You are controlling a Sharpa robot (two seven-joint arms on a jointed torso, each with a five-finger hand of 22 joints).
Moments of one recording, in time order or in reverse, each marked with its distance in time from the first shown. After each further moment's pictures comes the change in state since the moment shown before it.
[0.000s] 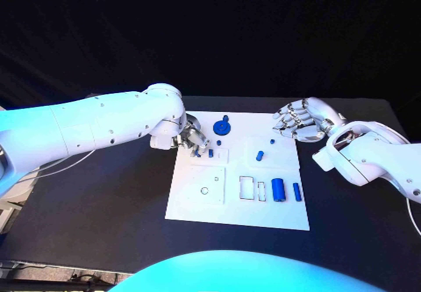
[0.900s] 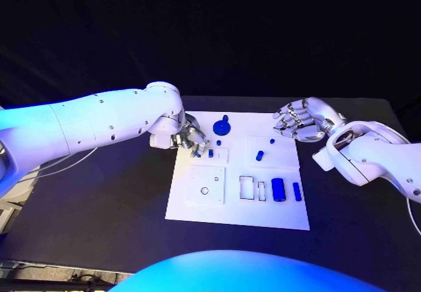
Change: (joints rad) left arm 0.002 0.009 0.000 -0.034 0.064 0.028 -0.003; left_hand -0.053 0.053 0.020 -0.013 -0.150 0.011 0.010 -0.023 0.022 0.014 0.004 0.009 0.044 0.000 0.000 0.000 0.000 0.000 0.002 0.002 0.000 0.000; right arm 0.000 -0.001 0.000 0.000 0.000 0.001 0.000; right_hand 0.008 -0.008 0.028 -0.008 0.044 -0.004 0.001 0.000 -0.003 0.000 0.000 0.000 -0.015 0.000 0.000 -0.010 -0.002 0.000 0.000 0.000 0.000 -0.006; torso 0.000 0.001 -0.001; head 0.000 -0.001
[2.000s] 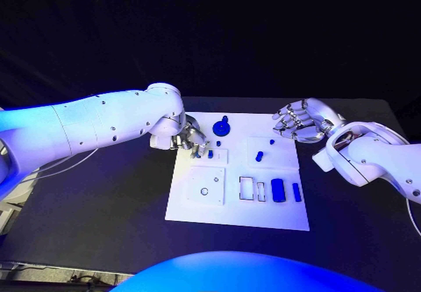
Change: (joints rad) left arm -0.001 0.010 -0.001 -0.011 -0.009 0.010 0.000; left_hand -0.022 0.022 0.008 -0.008 -0.159 0.031 -0.009 -0.020 0.013 0.025 -0.011 -0.001 0.011 -0.002 -0.002 0.000 0.000 0.000 0.002 0.002 -0.007 0.000; right arm 0.000 0.000 0.000 0.000 0.000 0.002 0.000; right_hand 0.000 0.000 0.006 -0.001 0.010 0.000 0.000 0.000 0.000 0.000 0.000 0.000 -0.003 0.000 0.000 0.000 -0.001 0.000 0.000 0.000 0.000 -0.001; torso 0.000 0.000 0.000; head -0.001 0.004
